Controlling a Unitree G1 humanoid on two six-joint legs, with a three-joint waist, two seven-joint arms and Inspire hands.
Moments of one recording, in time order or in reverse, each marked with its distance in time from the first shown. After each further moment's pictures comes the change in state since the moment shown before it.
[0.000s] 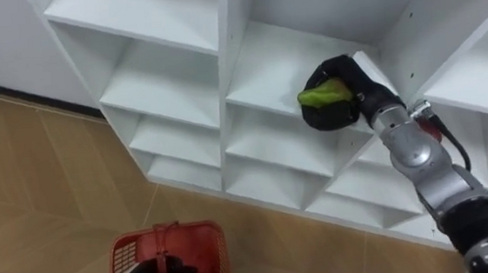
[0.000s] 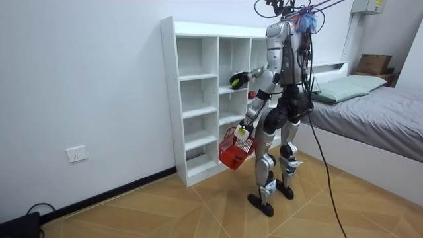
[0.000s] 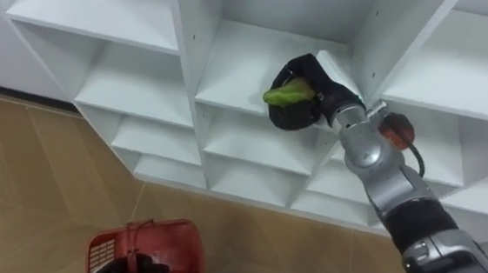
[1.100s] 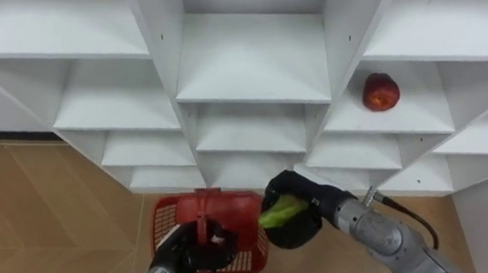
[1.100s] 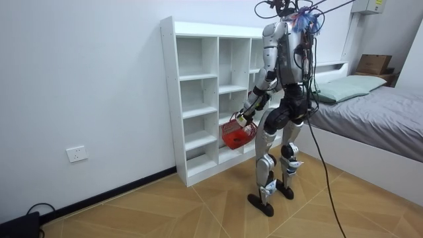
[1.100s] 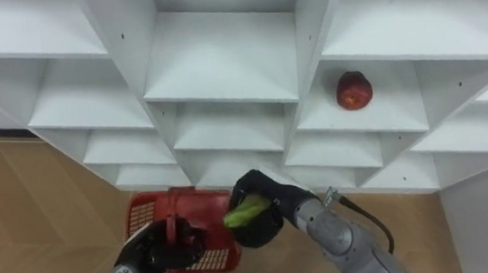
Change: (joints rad) left arm -0.045 -0.076 -0.120 -0.139 -0.112 -0.063 -0.043; right arm 0.285 0.061 0.137 -0.056 -0.104 0.039 0.252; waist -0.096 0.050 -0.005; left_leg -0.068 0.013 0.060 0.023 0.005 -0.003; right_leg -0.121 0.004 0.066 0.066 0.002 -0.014
